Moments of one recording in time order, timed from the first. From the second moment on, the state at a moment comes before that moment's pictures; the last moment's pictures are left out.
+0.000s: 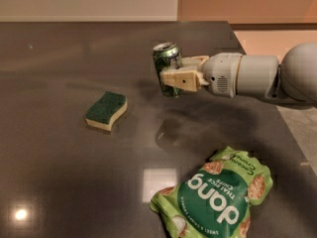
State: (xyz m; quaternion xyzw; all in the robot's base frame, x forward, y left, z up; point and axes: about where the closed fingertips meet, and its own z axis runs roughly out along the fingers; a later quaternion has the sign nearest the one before) arm 0.555 -0.042 0.935 -0.69 -0.37 -0.52 0.34
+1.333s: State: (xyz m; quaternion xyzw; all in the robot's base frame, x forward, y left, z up) arm 0.559 -0.055 0.895 -0.65 -0.34 -0.57 0.36
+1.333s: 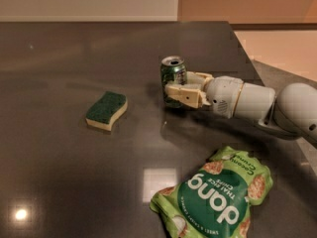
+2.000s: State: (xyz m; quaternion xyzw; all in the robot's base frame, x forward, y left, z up) arm 0.562 -0.051 0.886 -0.64 -0.34 -0.59 0.36
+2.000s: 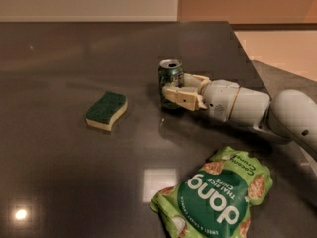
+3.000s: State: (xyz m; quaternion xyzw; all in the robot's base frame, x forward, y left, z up) arm 0.561 -0.044 0.887 -0.65 -0.33 -0.57 0.38
